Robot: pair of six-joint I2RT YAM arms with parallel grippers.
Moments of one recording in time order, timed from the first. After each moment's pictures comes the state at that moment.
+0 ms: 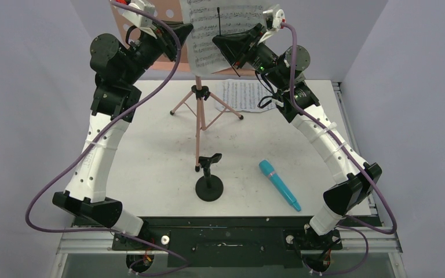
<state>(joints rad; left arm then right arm) -0.34 1.49 1.94 -0.04 0.42 -0.17 0.57 1.64 1.85 0.26 -0.41 0.34</state>
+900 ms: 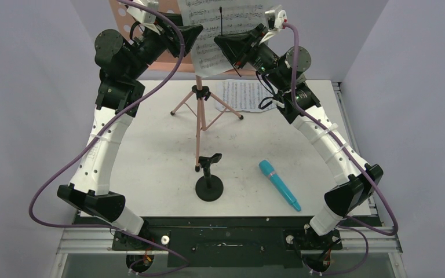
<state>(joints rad) -0.34 1.56 1.99 0.00 0.46 -0.19 0.57 1.63 1.83 0.26 -0.38 0.35</state>
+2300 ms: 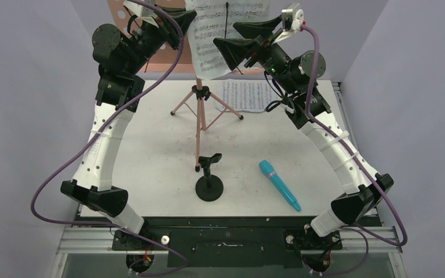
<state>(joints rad) -0.34 1.59 2.07 0.01 0.45 -0.18 0.57 1.55 1.80 0.30 -0.35 0.35</state>
